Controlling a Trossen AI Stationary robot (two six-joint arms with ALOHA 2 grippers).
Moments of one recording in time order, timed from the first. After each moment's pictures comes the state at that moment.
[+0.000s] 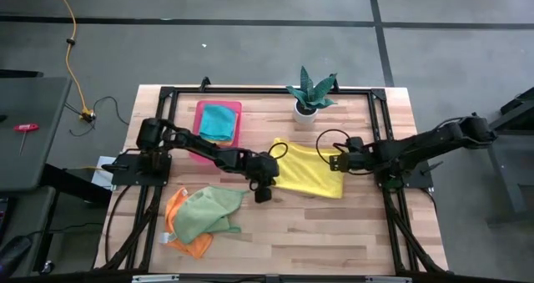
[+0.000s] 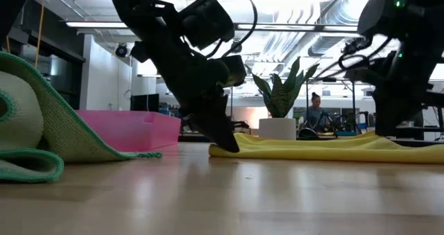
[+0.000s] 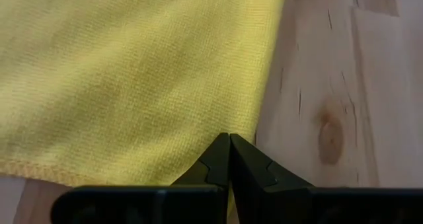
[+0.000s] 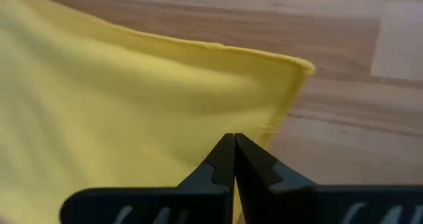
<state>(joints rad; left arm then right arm) 0.05 1.97 1.07 -0.02 0.06 -0.22 0.13 1.04 0.46 -0.69 0.33 1.50</state>
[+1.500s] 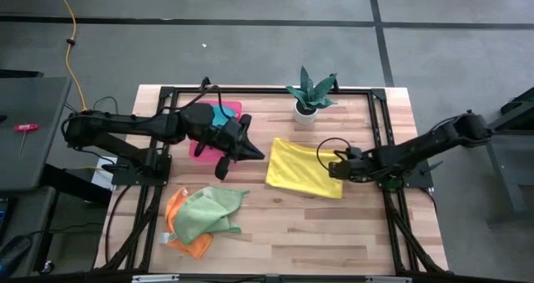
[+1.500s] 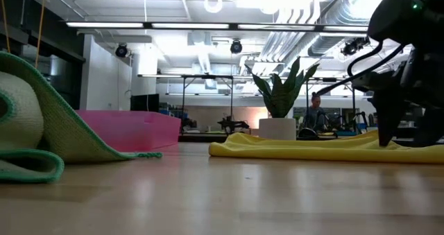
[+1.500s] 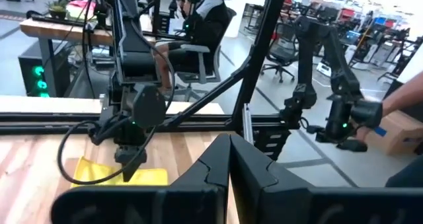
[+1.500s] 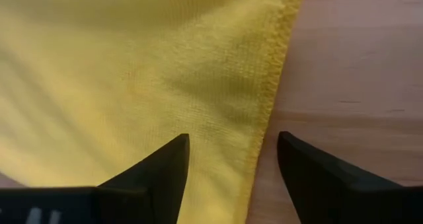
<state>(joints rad) 0.13 1.25 1.07 0.04 0.35 -0.15 0.21 1.11 0.37 -0.49 0.14 1.77</state>
